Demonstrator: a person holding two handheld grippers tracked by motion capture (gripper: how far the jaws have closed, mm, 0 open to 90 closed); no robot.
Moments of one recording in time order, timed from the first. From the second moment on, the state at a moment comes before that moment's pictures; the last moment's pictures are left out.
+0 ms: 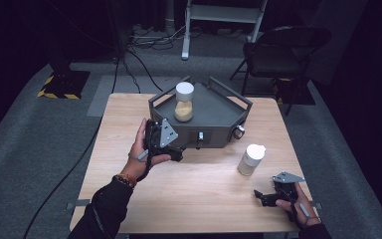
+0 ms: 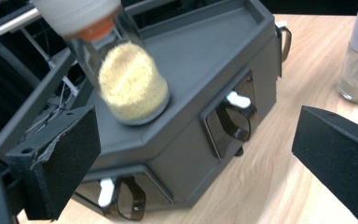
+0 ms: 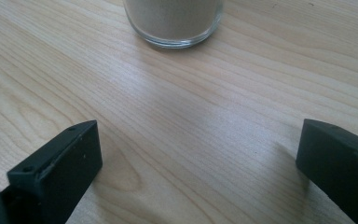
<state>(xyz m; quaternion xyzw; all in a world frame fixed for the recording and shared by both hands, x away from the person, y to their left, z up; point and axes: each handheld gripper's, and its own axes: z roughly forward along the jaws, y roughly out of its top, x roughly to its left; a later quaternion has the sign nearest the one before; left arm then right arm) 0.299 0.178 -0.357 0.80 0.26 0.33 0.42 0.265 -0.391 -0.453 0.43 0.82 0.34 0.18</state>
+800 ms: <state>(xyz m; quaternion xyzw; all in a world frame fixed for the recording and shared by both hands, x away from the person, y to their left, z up) 0.273 0.190 -0.396 0.82 0.27 0.33 0.39 0.265 -0.391 -0.453 0.43 0.82 0.34 0.18</state>
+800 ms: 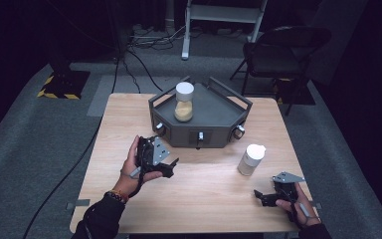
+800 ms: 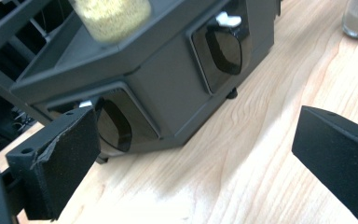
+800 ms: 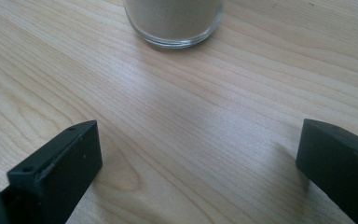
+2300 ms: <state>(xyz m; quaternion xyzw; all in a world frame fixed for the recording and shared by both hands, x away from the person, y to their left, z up) 0.275 0.242 -0.450 0.83 0.40 0.19 0.35 0.265 -0.391 -0.453 0.43 0.82 0.34 0.18</state>
